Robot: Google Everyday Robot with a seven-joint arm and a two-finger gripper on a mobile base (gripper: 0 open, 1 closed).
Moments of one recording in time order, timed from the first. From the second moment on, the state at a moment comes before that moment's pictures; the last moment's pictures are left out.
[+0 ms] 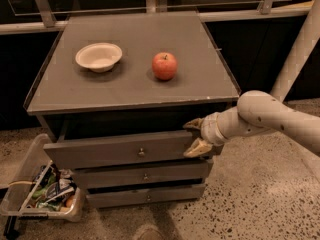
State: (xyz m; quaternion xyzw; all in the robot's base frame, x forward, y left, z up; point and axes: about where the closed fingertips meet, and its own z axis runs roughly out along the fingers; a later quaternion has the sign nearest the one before) arm 0.576 -0.121 0.644 -0.67 0.66 0.12 0.33
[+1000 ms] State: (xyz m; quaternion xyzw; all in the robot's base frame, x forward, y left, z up) arm 0.549 -0.124 0.639 -0.66 0.64 0.16 0.35
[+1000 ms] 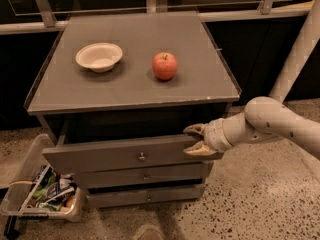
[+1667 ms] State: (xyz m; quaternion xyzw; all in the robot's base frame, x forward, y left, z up) arm 0.548 -0.123 0.648 -0.67 0.64 0.16 0.35
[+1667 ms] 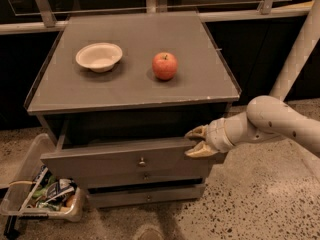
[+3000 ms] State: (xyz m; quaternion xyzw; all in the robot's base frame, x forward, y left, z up) arm 0.525 -0.133 0.647 -0.66 0.64 0.16 0.35
